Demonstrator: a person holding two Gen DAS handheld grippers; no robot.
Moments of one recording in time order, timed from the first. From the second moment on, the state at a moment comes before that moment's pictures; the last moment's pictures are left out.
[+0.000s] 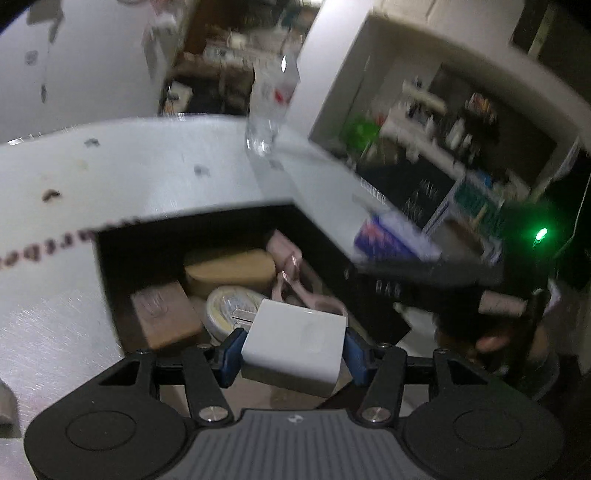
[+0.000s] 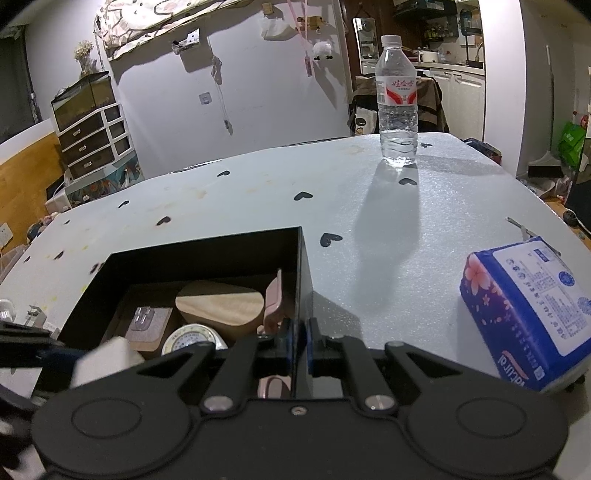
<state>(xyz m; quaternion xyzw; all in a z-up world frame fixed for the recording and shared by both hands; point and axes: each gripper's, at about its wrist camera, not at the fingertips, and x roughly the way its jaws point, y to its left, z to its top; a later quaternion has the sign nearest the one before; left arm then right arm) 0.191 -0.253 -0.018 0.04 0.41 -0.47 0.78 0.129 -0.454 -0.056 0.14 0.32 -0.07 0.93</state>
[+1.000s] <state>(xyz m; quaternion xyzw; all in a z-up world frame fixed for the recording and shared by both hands) 0.216 -0.267 -0.039 -0.06 0.56 -0.42 0.71 0.128 -0.459 -0.057 0.15 0.32 -0.07 0.93</state>
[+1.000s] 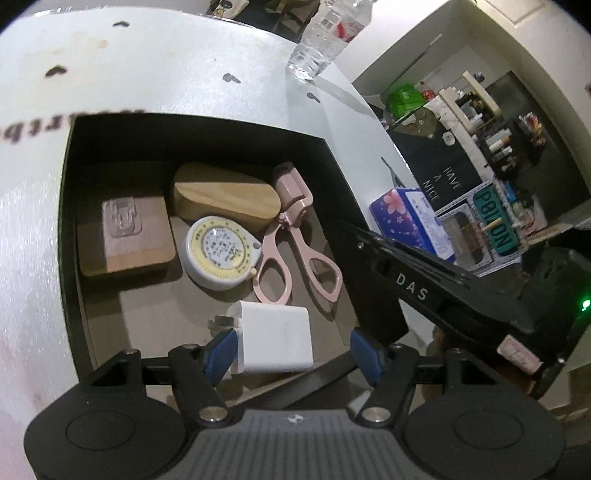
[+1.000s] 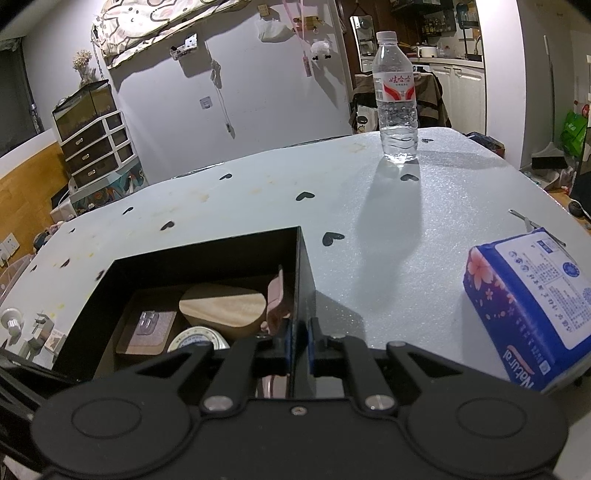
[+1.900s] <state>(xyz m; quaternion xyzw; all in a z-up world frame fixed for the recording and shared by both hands) 0.189 -0.273 -0.015 0.04 0.50 -0.46 0.73 0.129 -0.459 -0.057 0.16 0.32 -0.07 0.93</state>
